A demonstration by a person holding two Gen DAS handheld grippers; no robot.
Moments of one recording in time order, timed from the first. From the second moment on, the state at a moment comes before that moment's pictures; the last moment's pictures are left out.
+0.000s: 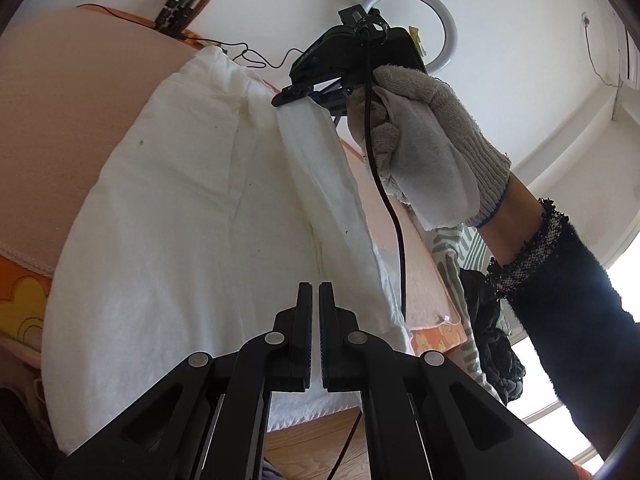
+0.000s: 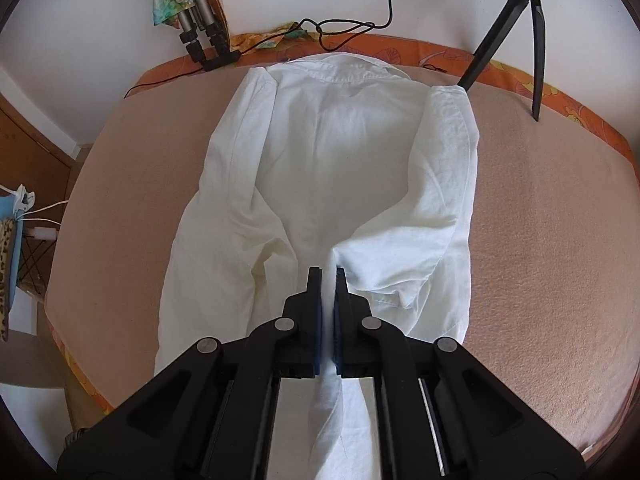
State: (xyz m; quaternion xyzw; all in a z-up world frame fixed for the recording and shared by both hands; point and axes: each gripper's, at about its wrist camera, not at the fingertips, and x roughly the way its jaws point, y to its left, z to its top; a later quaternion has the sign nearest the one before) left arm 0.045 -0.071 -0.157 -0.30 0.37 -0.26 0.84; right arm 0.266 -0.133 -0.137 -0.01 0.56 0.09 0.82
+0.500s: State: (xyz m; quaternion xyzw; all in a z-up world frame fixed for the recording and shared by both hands) left arm 0.038 -0.044 -0.154 -0.30 0.36 -0.25 0.85; right arm 0.255 -0.123 -0.112 0.04 0.57 0.14 0.81
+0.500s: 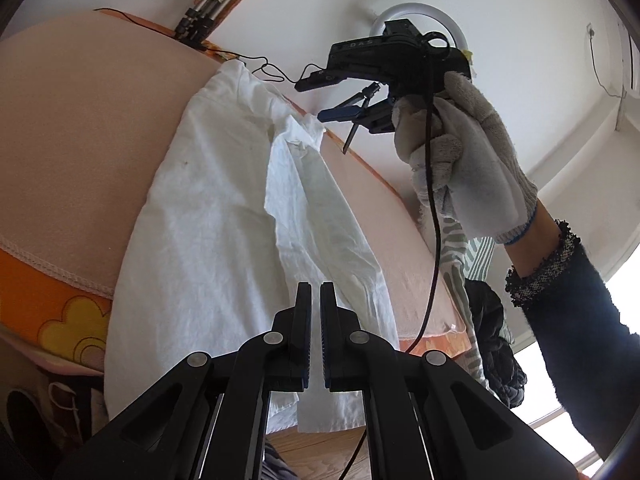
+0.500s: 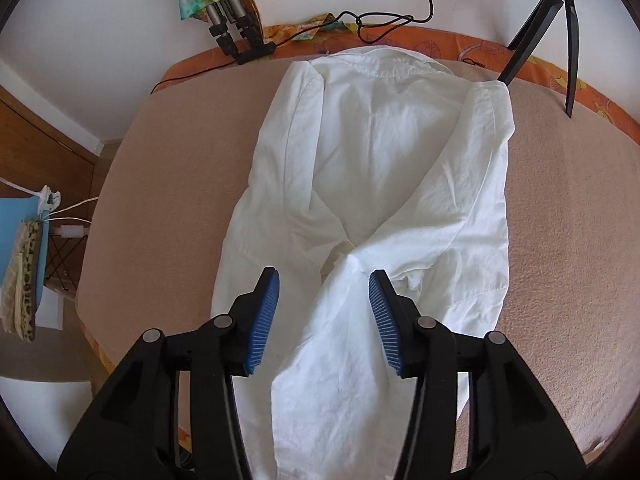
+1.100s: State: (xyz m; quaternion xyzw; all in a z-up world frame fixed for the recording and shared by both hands) left arm 0.097 -0.081 -0.155 -0.27 0.44 -0.31 0.80; right arm -0.018 -0.263 -0.145 0.08 0.48 0.16 0.86
